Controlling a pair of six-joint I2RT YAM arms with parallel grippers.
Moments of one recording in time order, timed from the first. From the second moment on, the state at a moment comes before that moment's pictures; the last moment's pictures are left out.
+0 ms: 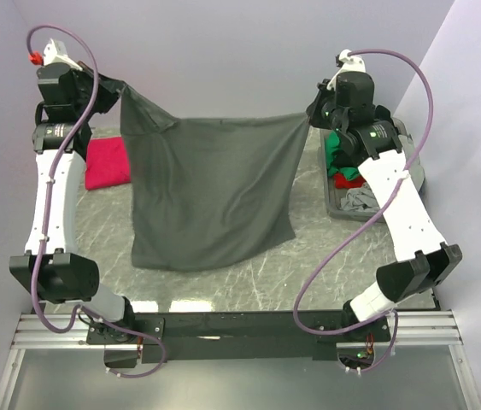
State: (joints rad) left arm 0.07 1.53 1.79 -0.39 0.18 -0.78; right arm 0.31 1.55 1.85 -0.63 0.14 0.32
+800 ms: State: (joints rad) left arm 0.07 0.83 1.69 -0.27 -0.05 -0.75; right arm 0.37 1.01 1.76 -0.61 0.16 0.33
